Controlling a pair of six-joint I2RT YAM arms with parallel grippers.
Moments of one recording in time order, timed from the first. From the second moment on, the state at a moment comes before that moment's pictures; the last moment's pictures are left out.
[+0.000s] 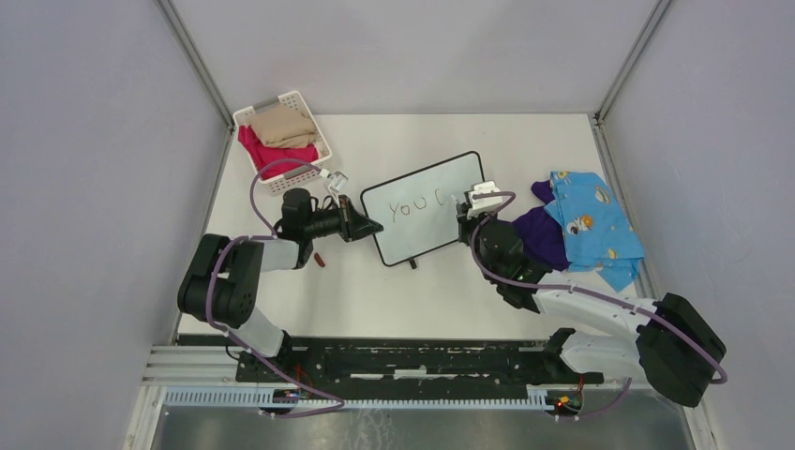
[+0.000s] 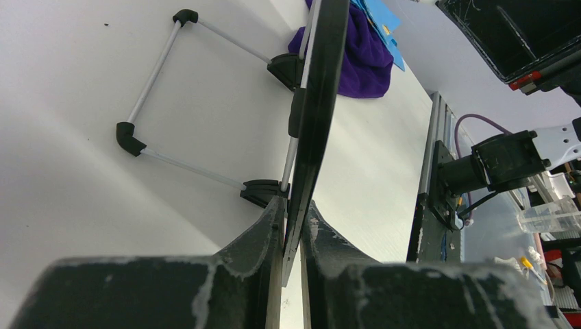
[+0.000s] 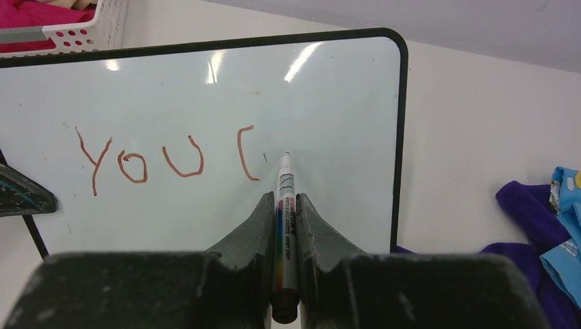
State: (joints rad) left arm -0.20 1.61 0.55 0.75 0.95 -0.43; right arm 0.83 1.14 0.52 0.51 0.58 0.03
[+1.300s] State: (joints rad) left arm -0.21 1.61 0.56 0.74 0.95 -0.42; right arm 0.80 1.18 0.52 0.50 0.52 0.03
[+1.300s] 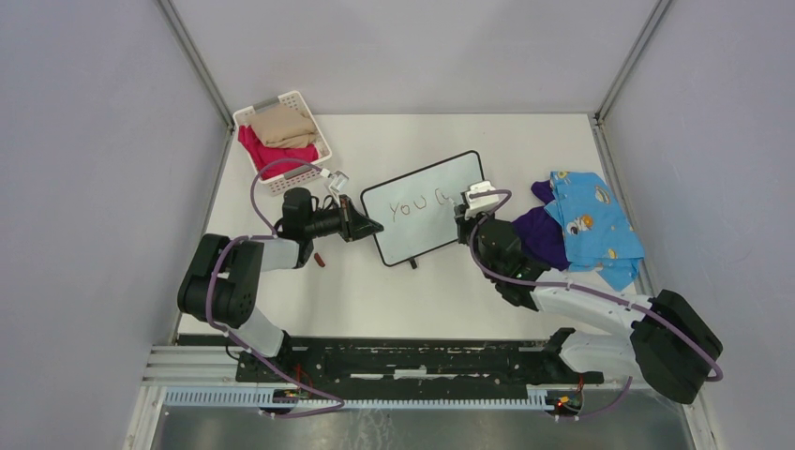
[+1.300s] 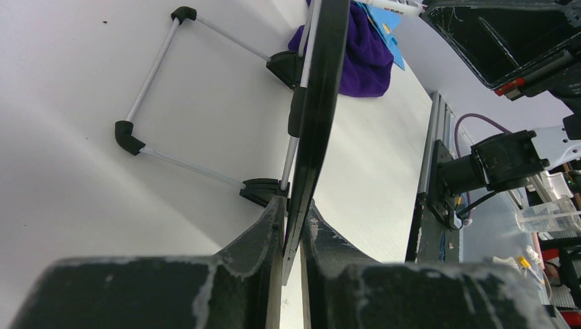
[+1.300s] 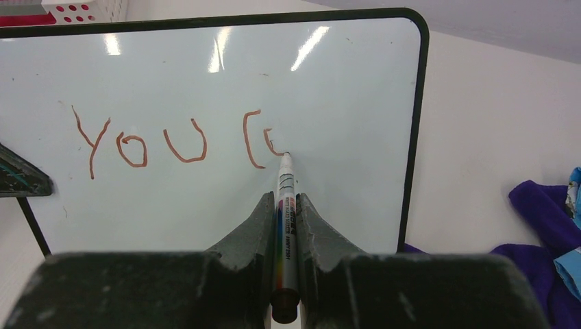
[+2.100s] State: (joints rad) left arm -0.21 1.60 0.56 0.72 0.95 -0.41; right arm 0.79 1.20 0.58 0.50 0.48 0.03
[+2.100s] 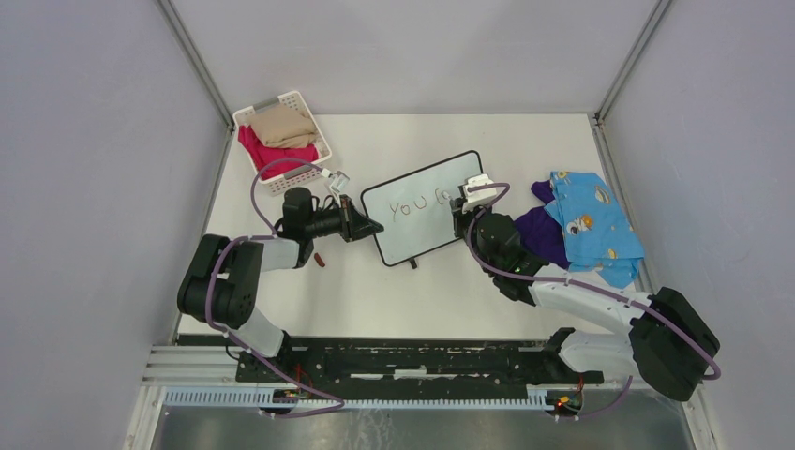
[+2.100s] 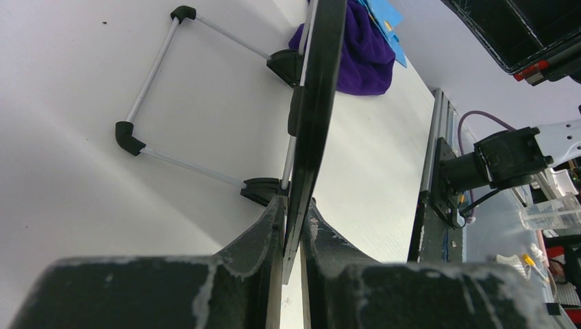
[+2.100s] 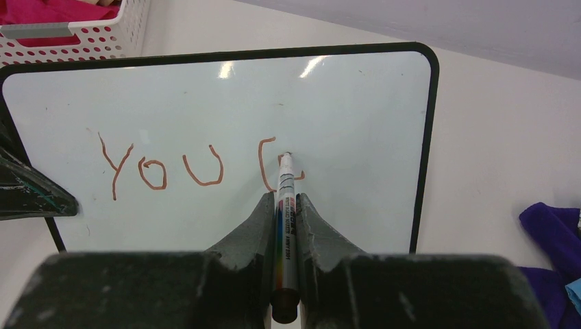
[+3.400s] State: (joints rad) left arm -0.22 1.60 0.57 0.70 0.94 -0.39; right arm 0.78 1.21 0.58 0.48 0.51 0.04
